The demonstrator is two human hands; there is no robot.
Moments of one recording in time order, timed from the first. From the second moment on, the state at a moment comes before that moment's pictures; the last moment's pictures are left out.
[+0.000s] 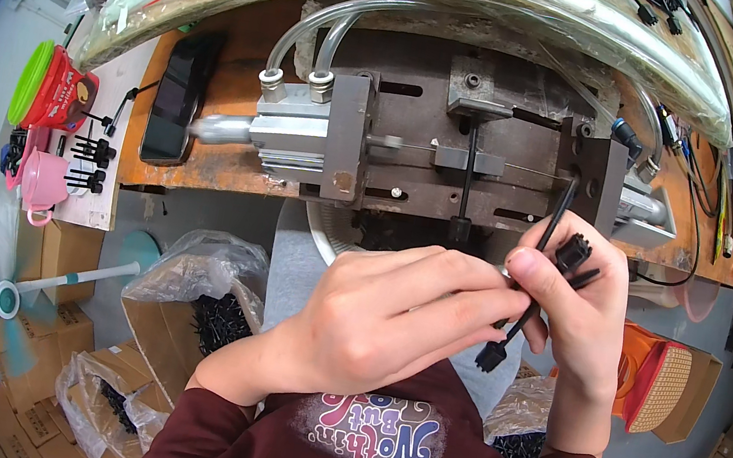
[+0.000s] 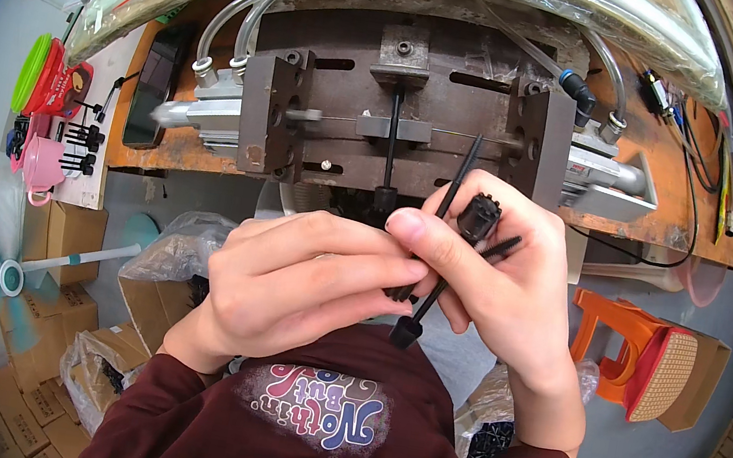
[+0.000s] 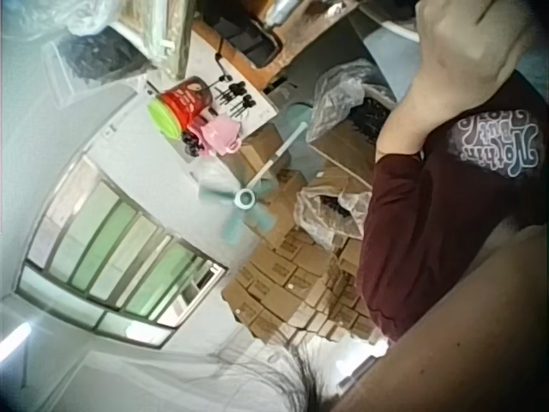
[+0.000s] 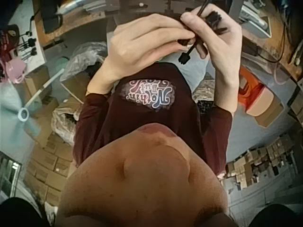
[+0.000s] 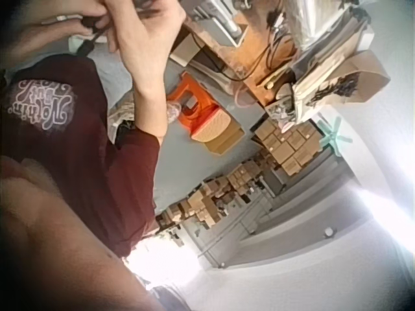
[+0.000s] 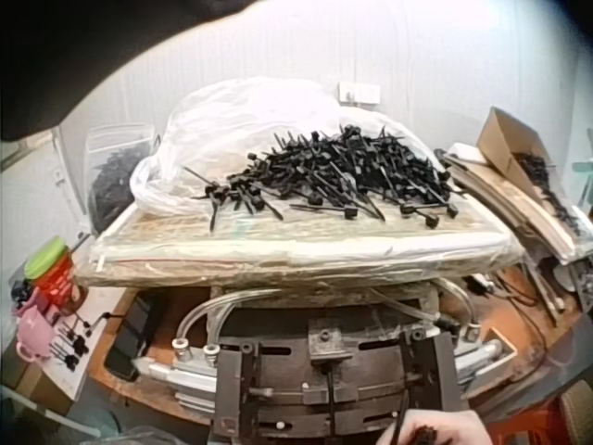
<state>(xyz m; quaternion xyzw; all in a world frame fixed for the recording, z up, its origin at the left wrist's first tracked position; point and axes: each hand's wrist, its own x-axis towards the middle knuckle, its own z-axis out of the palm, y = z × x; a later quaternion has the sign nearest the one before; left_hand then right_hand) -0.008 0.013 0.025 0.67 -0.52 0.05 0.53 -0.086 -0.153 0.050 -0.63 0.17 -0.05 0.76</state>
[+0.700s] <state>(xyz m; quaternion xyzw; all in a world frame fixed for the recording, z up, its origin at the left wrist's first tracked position) 0.006 0.010 0.008 0.82 -0.48 0.11 0.28 -0.101 -0.179 0.055 -0.60 0.15 -0.09 0.78</state>
